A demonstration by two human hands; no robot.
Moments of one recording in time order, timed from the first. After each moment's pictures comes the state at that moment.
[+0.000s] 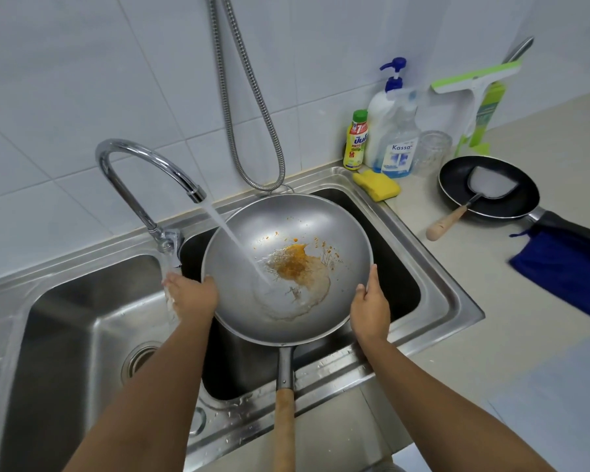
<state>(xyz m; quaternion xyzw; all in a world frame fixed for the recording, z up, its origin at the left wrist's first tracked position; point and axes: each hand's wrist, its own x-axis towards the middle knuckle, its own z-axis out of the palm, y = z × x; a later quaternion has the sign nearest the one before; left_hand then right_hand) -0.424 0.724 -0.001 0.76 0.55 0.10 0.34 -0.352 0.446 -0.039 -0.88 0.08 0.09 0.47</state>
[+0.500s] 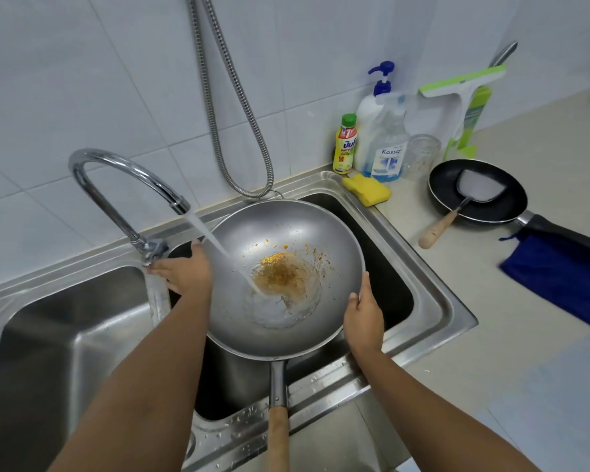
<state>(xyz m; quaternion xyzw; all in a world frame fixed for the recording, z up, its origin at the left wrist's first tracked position) -0.352 0.733 0.016 0.62 0.59 0.21 0.48 -0.350 0.447 -0.039 -0.88 0.09 0.08 0.46</state>
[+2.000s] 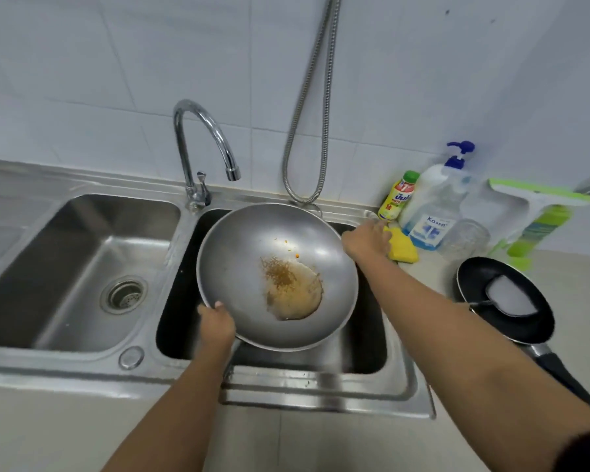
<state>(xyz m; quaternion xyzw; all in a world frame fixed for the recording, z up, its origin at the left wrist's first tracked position) -0.444 0.580 -0.016 0.51 0.66 0.17 0.52 -0.185 0.509 0.081 -0.97 -0.14 0.12 0.18</state>
